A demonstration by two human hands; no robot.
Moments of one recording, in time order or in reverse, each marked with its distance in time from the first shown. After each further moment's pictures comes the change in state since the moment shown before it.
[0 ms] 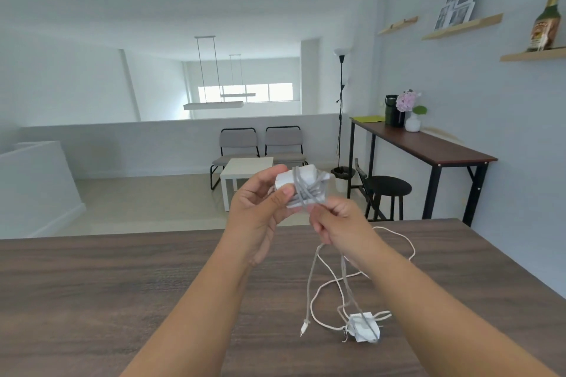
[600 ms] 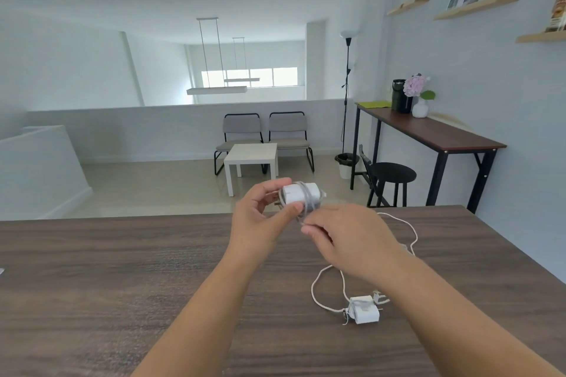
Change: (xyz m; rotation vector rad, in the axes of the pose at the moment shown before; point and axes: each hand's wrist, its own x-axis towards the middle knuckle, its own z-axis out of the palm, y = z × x) left_hand -0.022 -0.030 -0.022 0.570 0.174 0.057; right_hand -0.038 -0.021 0.001 -1.146 -0.119 -0.408
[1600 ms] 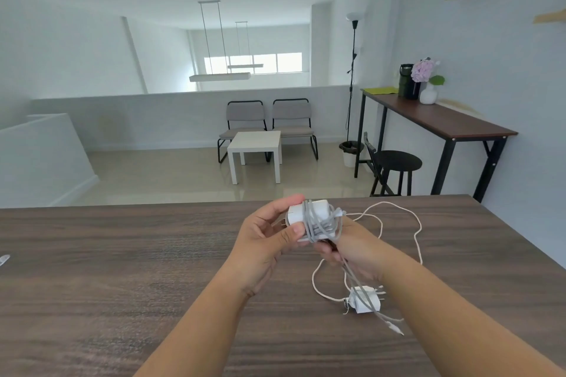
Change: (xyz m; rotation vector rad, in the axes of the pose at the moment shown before) left_hand -0.033 -0.010 -0.001 -0.395 -0.263 -0.208; right_hand -0.004 0.030 0.058 1.282 -0.362 0.522
